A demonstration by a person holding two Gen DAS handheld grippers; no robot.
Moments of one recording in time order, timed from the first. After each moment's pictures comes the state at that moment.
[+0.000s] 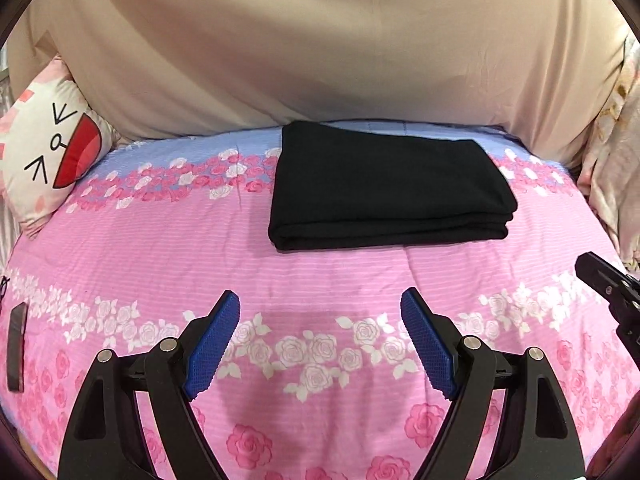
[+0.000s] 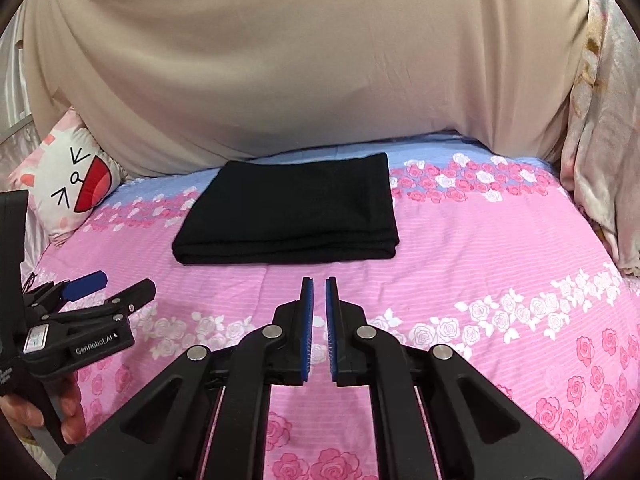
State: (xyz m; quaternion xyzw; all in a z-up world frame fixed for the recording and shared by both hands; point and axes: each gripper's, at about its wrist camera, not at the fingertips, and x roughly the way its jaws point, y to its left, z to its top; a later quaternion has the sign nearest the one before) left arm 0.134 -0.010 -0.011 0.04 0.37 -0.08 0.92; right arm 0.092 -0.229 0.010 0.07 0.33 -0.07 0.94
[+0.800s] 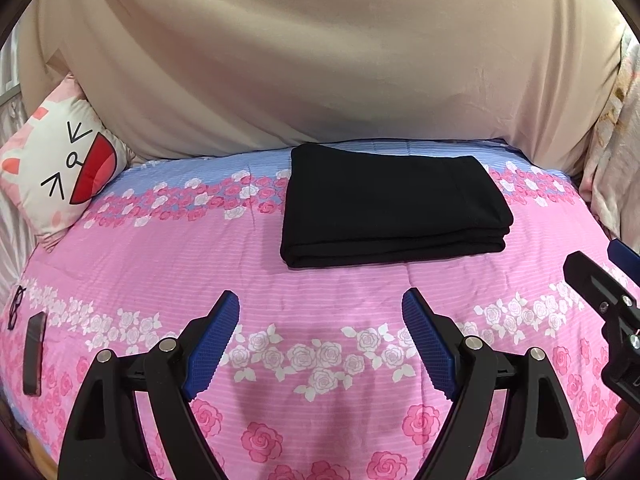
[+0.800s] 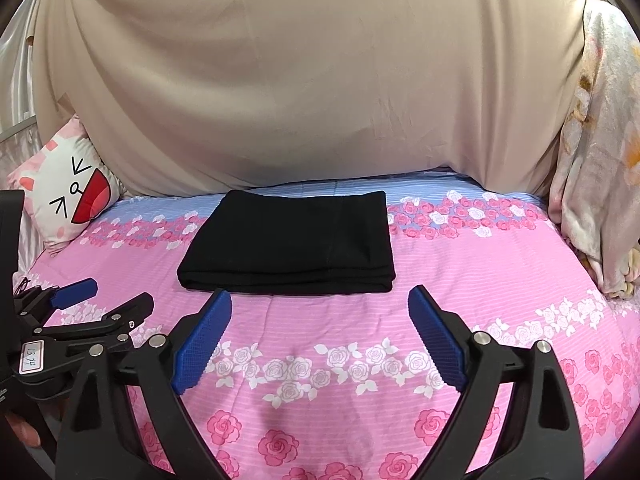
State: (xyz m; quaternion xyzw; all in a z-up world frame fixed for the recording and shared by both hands) left arm 0.121 -0.012 0.011 0.05 0.35 -0.06 0.93; right arm 0.088 -0.214 0.032 0.05 0.28 -0.09 0.95
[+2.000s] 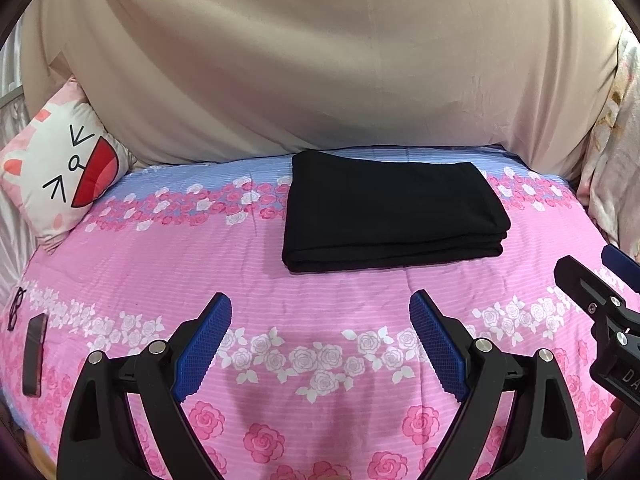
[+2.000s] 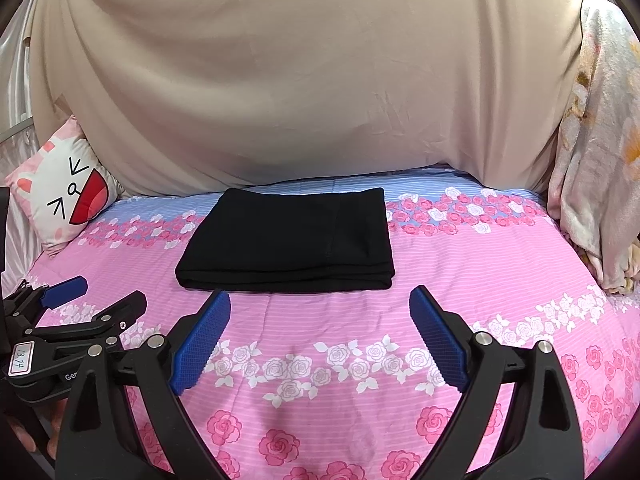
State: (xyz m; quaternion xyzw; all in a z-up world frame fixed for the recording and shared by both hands) left arm 0.115 -0.014 0.013 0.05 0.34 -0.06 0.94; right arm 0.088 -0.215 0.029 0.05 0.29 -0.10 0.95
